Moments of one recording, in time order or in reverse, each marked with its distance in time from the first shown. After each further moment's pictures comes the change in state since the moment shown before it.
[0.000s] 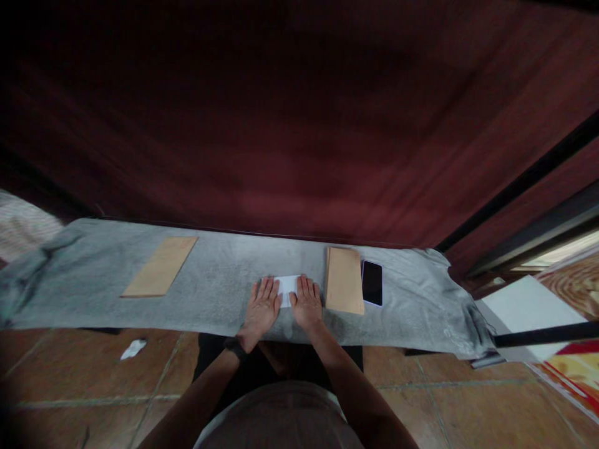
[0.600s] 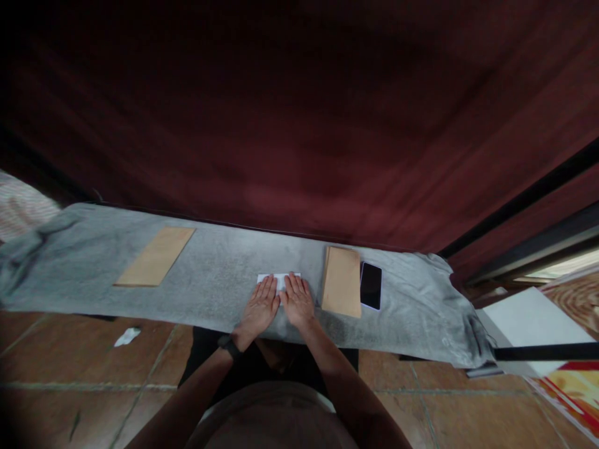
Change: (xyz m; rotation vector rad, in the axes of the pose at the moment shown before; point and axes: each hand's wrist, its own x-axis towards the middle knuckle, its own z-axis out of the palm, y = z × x) left_hand -0.002 0.004 0.010 -0.060 -0.013 0.023; right_hand 0.010 -0.003 0.001 0.072 -0.089 -0.162
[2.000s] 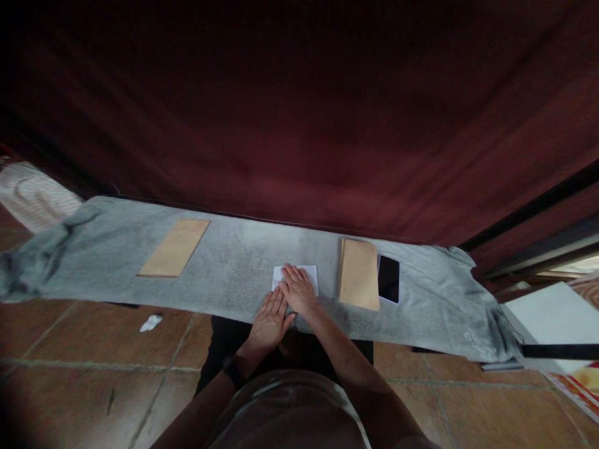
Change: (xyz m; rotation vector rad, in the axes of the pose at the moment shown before) left_hand -0.061 -0.003 -0.003 -0.005 0.077 0.115; right_hand 0.030 -0.035 -0.001 0.052 -0.183 -0.104
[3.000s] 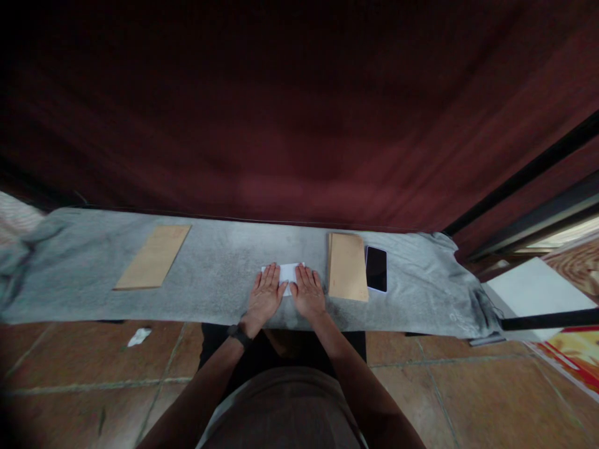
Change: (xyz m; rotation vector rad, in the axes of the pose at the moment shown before) left_hand 0.069 -0.010 0.008 -0.015 -0.056 -0.160; right_hand -0.047 0.031 -0.002 -0.057 0.167 0.224
